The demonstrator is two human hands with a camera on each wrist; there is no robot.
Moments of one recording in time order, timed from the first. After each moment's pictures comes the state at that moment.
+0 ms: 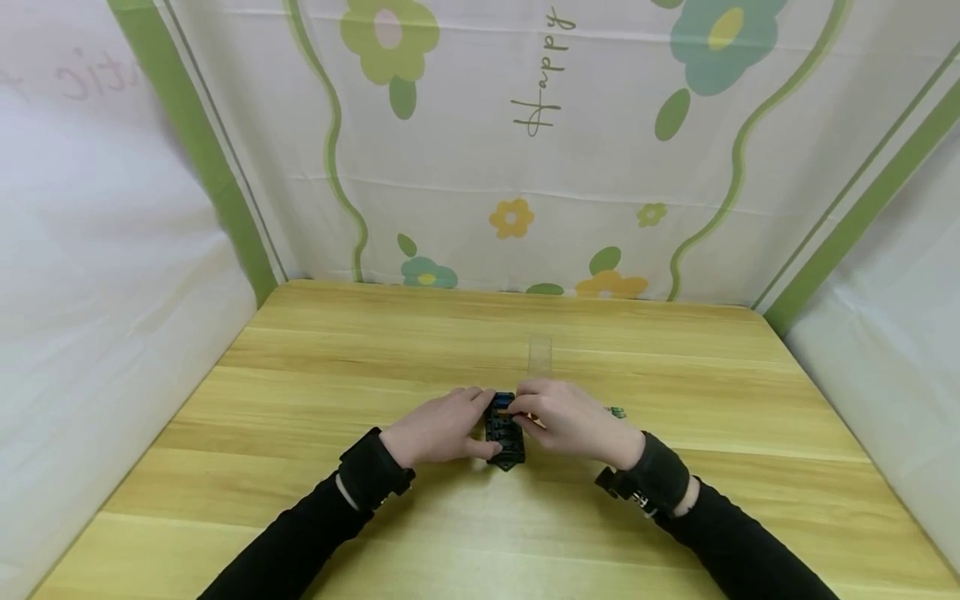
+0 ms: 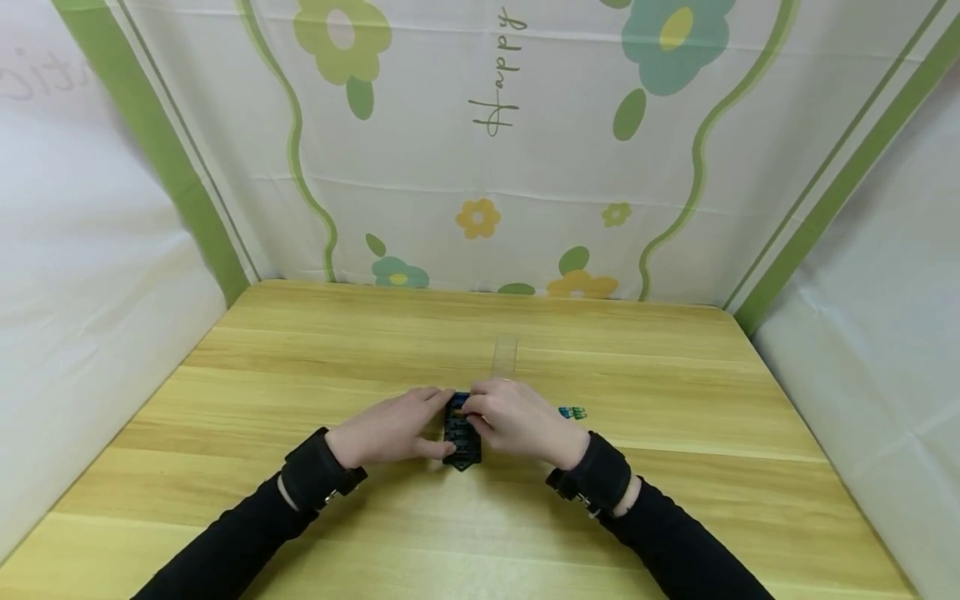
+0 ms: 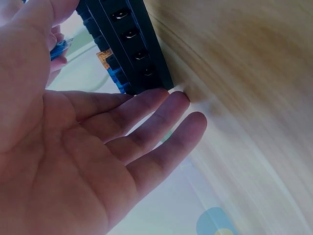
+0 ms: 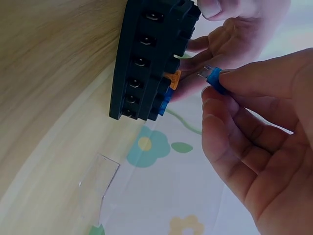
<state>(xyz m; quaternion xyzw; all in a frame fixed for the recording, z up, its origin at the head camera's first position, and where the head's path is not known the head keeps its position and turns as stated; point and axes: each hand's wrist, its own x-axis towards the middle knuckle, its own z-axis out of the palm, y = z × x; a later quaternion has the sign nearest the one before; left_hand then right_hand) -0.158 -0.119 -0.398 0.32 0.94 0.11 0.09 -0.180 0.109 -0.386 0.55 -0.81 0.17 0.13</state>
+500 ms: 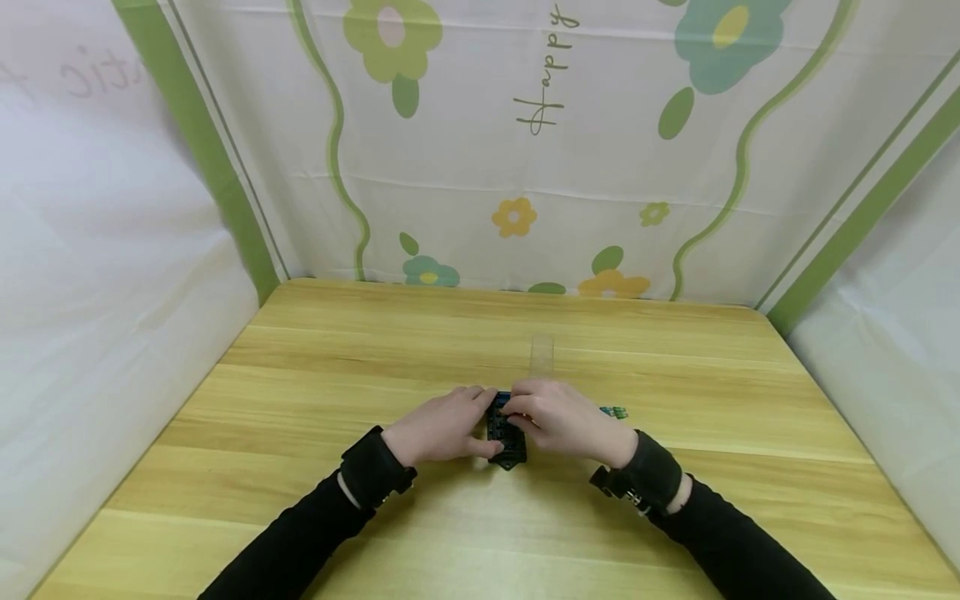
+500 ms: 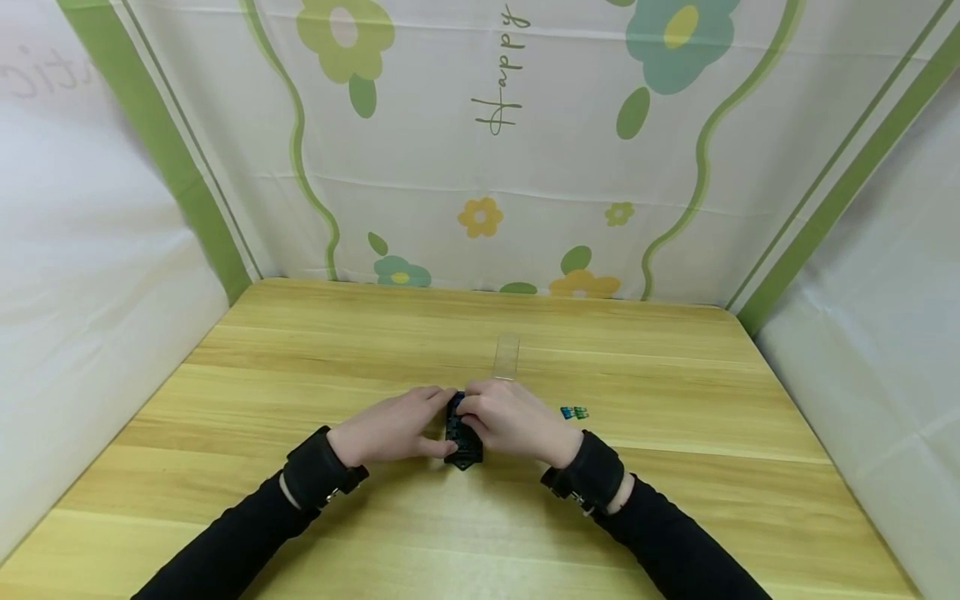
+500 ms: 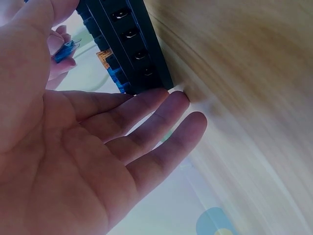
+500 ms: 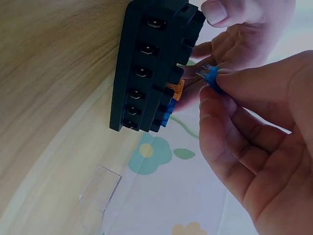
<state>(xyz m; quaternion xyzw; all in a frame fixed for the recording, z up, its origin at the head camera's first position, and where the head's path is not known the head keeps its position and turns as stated) -0.158 -0.119 -0.399 0.33 0.93 0.11 0.08 -0.181 0.100 -0.389 0.55 -0.81 0.16 0.11</state>
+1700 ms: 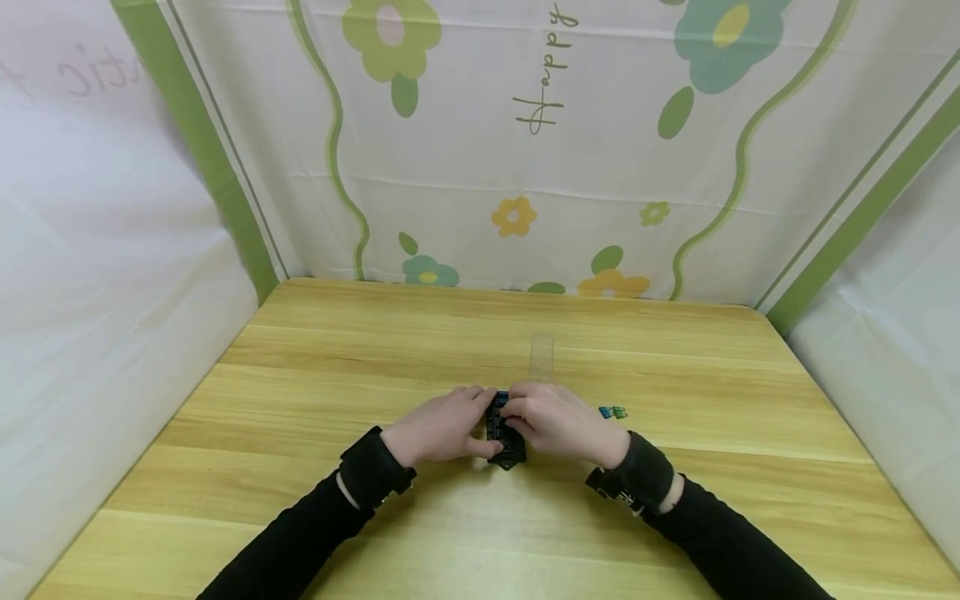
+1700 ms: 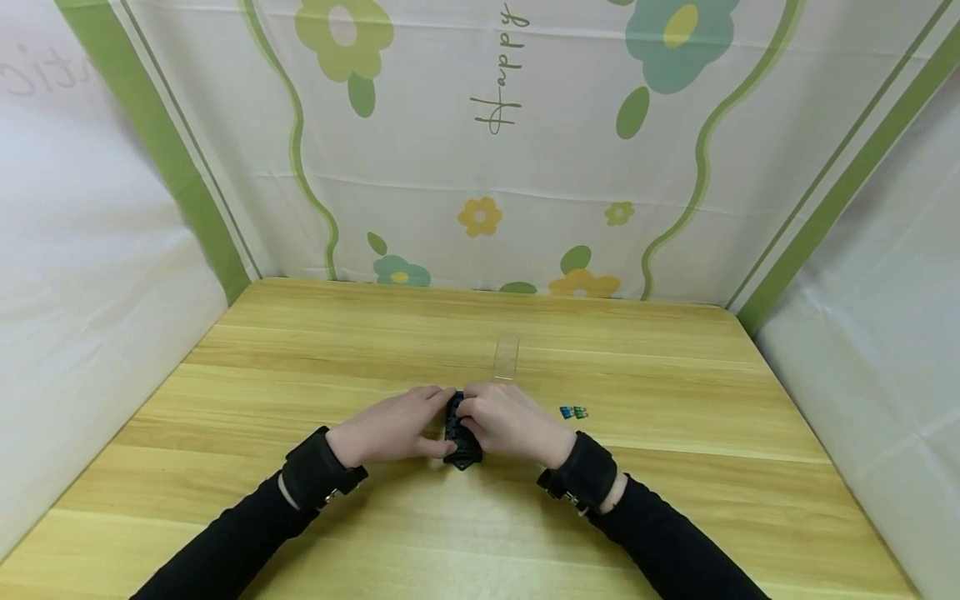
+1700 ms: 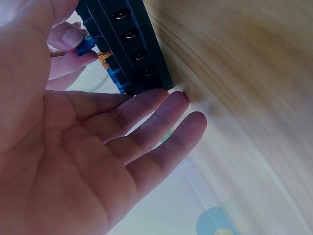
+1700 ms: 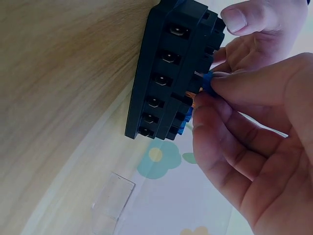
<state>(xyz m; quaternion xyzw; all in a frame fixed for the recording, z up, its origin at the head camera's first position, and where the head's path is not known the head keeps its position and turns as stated) -0.157 -0.119 -0.397 0.33 0.94 0.11 0.08 -0.182 0.096 -0.397 0.53 -0.84 0.13 0.09</state>
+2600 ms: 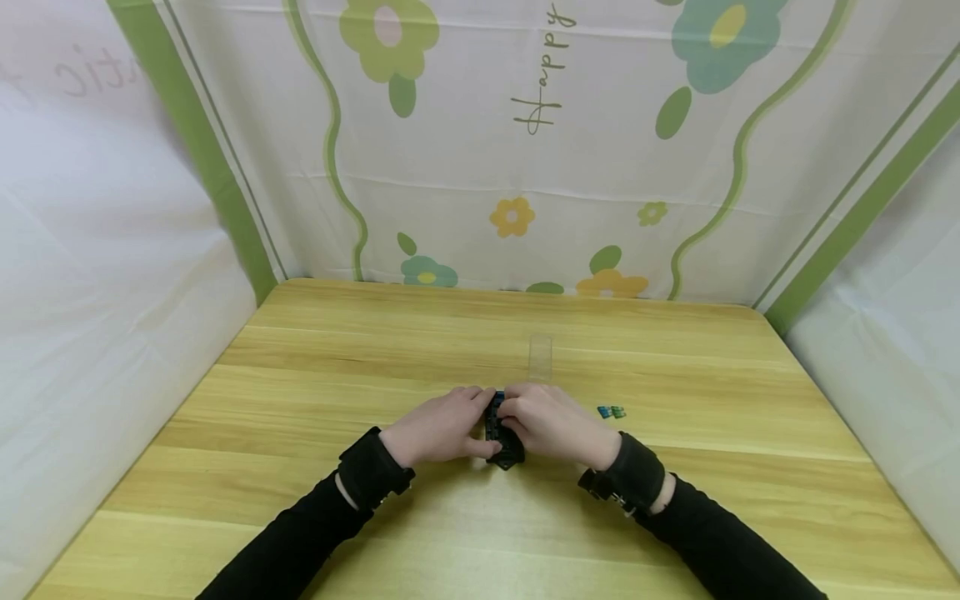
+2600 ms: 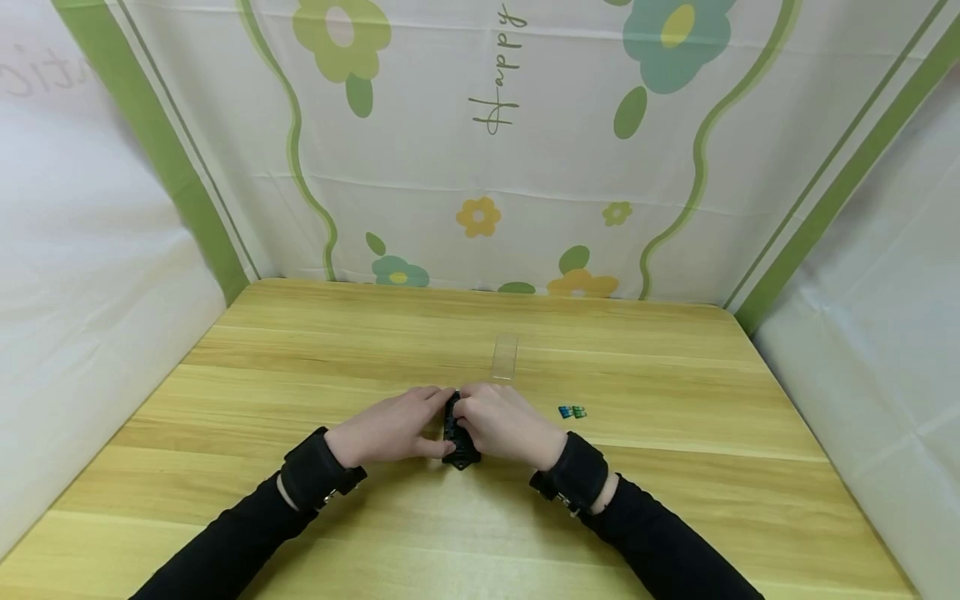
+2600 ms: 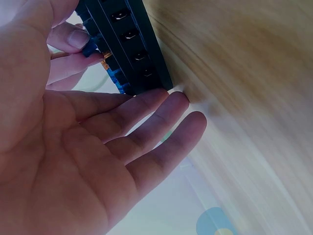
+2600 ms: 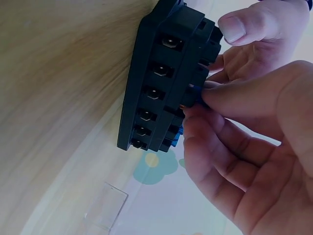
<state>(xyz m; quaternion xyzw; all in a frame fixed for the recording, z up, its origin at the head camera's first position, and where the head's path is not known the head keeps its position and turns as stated) -0.157 -0.118 -0.397 0.33 0.93 0.11 0.08 -0.178 0.090 -0.397 0.51 -0.85 0.12 0.09</state>
